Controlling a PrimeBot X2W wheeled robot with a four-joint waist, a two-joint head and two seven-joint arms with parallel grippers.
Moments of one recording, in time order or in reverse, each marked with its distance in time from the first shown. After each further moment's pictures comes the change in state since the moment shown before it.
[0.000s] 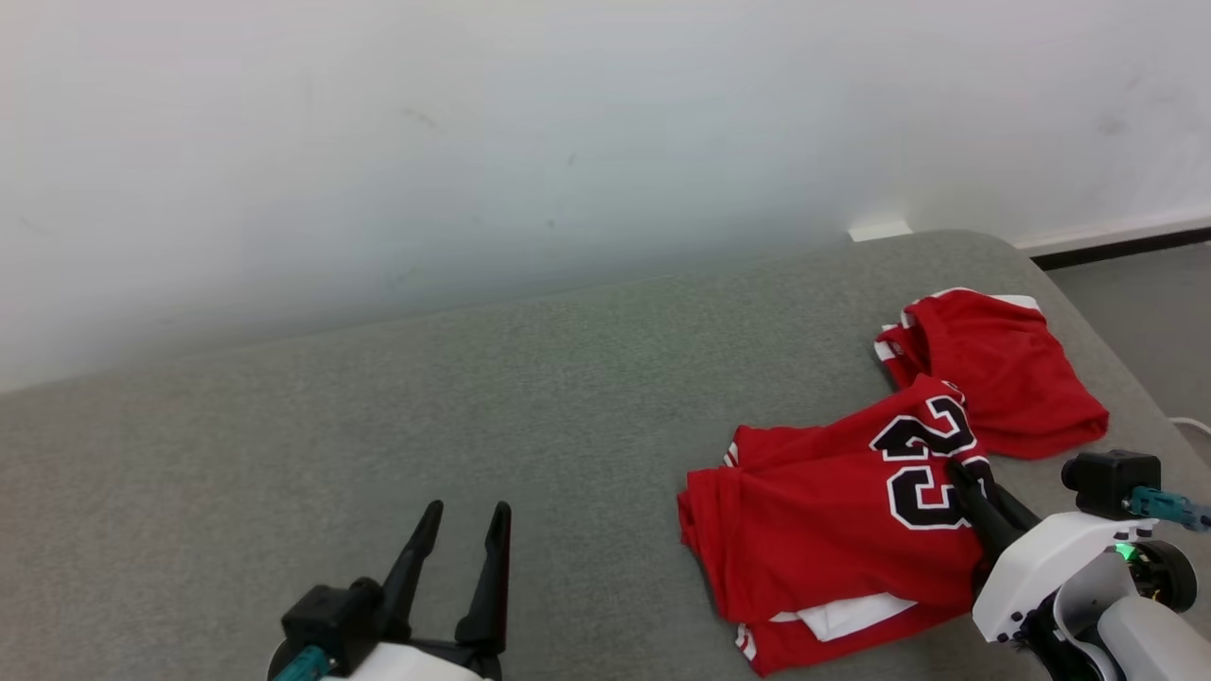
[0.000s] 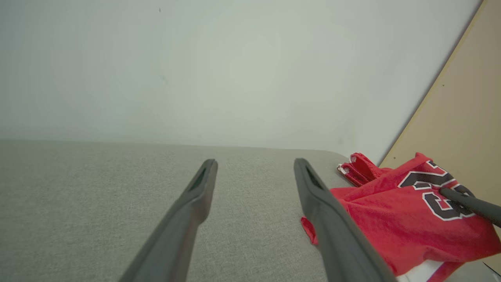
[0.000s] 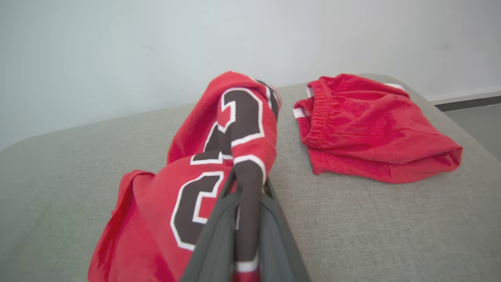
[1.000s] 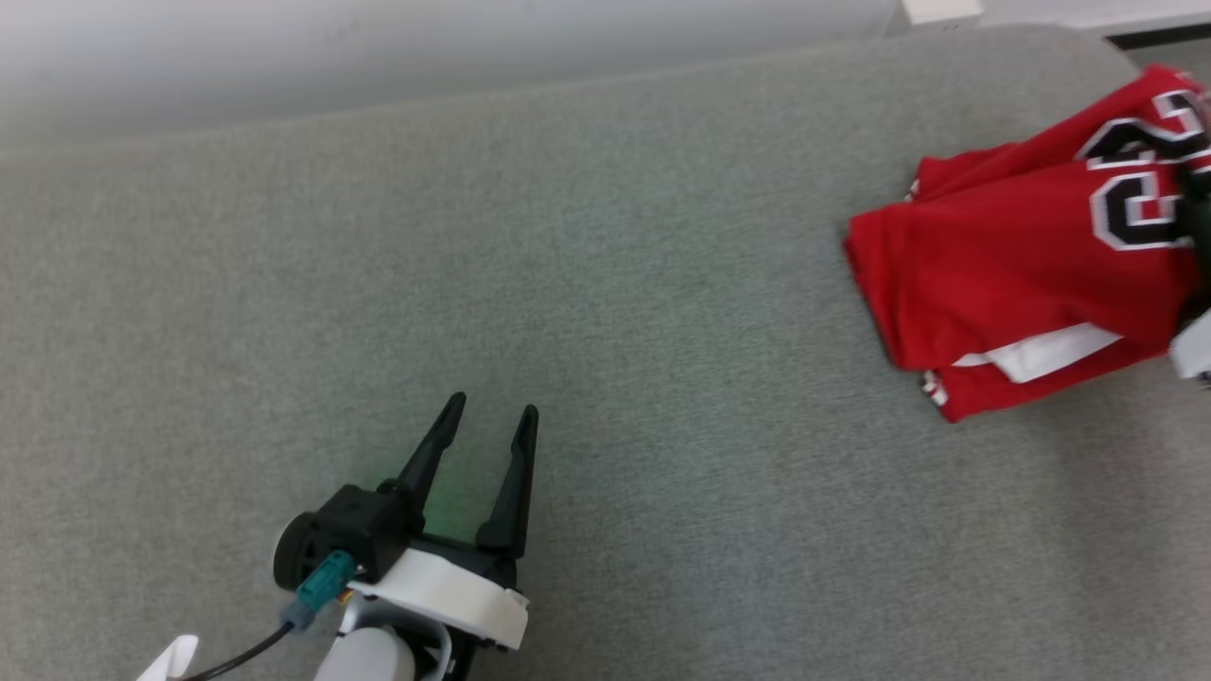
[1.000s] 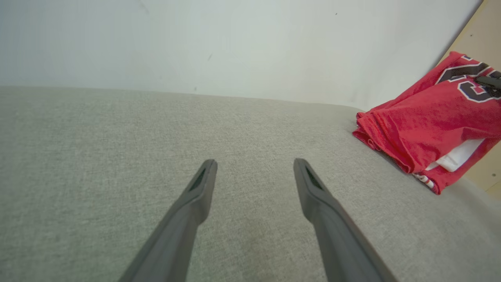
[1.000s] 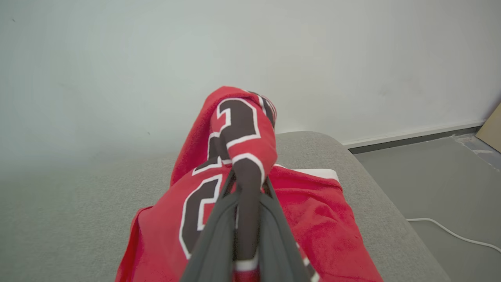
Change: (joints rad) left arm -0.176 0.000 -0.018 0.027 0.116 -0.032 0.000; right arm -0.376 -0.189 -0.029 0.048 0.150 0.000 -0.055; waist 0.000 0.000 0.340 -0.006
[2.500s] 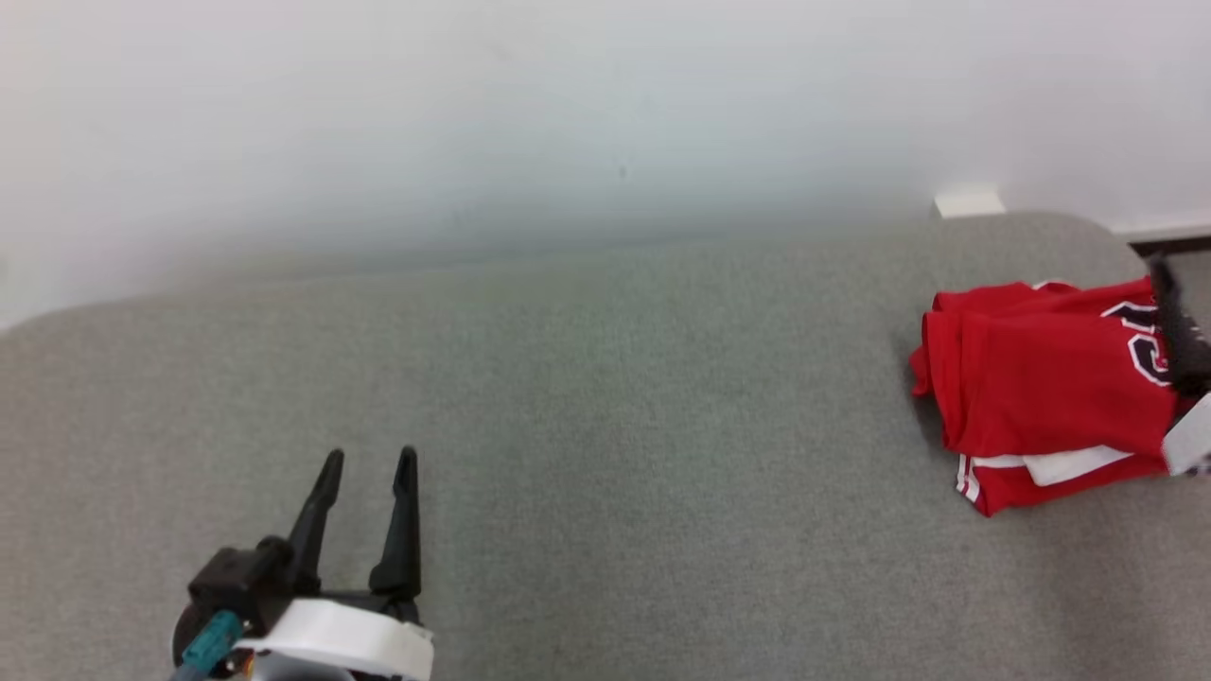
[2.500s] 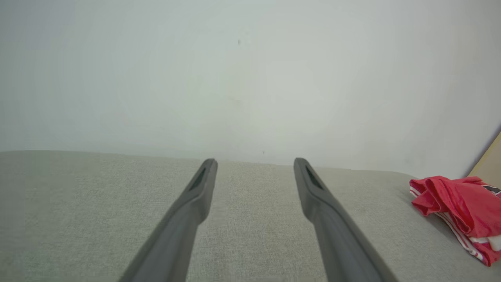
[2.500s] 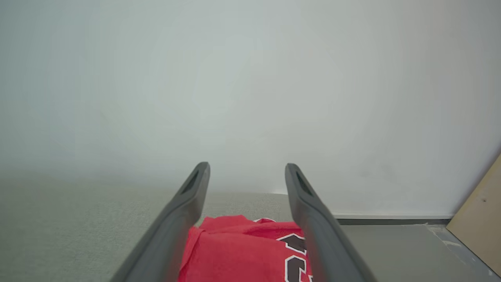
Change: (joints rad) left arm 0.109 0.002 0.195 -0.030 -0.006 -0.002 -0.001; right arm 0.062 -0.039 0.058 0.125 -0.194 0.000 -0.191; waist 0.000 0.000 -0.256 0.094
